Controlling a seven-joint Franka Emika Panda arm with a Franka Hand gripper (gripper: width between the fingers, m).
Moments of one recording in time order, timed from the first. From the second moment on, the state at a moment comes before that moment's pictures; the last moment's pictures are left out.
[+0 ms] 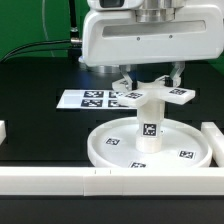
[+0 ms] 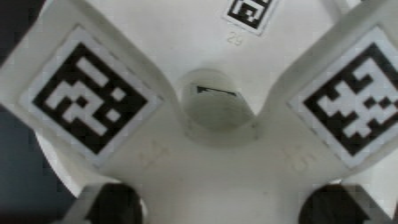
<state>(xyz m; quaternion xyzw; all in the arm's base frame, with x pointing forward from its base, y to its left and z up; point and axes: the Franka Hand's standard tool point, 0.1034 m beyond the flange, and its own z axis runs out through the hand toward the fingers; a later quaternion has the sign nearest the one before) 0.563 0.037 0.103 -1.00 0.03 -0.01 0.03</state>
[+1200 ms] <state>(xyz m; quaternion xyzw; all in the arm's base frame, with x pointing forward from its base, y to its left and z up) 0.561 0.039 0.102 -0.80 0.59 0.01 0.07</state>
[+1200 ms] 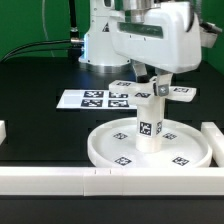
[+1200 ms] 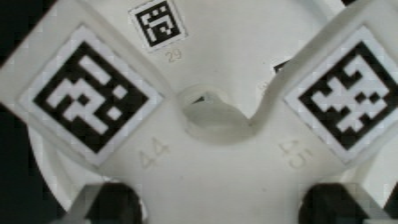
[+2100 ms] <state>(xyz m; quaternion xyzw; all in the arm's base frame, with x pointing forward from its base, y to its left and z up) 0.562 0.039 0.102 -0.52 0.85 0.02 0.10</state>
